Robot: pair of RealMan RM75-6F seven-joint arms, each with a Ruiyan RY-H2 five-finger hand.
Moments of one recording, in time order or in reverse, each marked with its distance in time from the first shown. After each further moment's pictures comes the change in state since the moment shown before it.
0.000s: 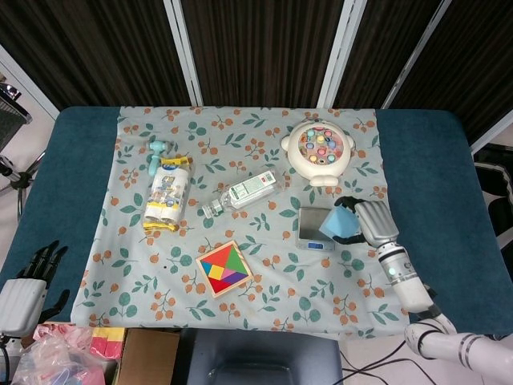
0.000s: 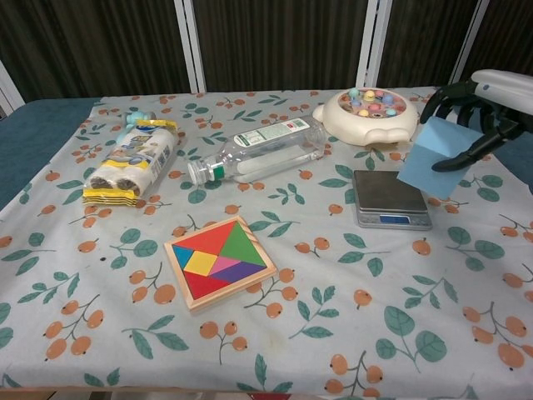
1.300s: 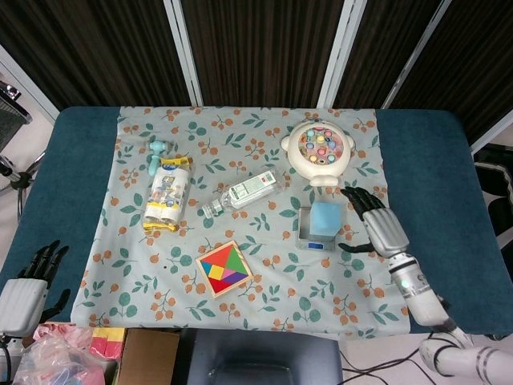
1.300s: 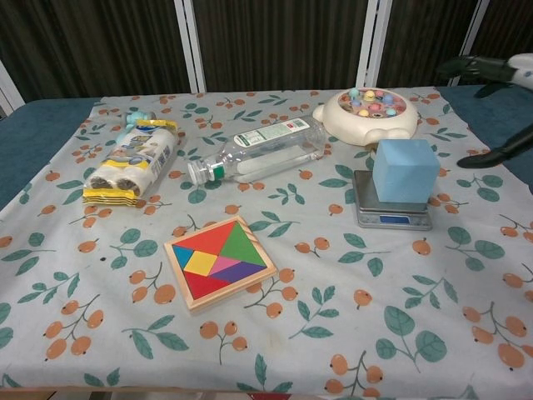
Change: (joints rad) left arm 0.000 -0.010 -0.002 0.006 0.005 0.012 0.017; right arm -0.070 0.105 -0.096 -0.119 -0.103 0.168 0.082
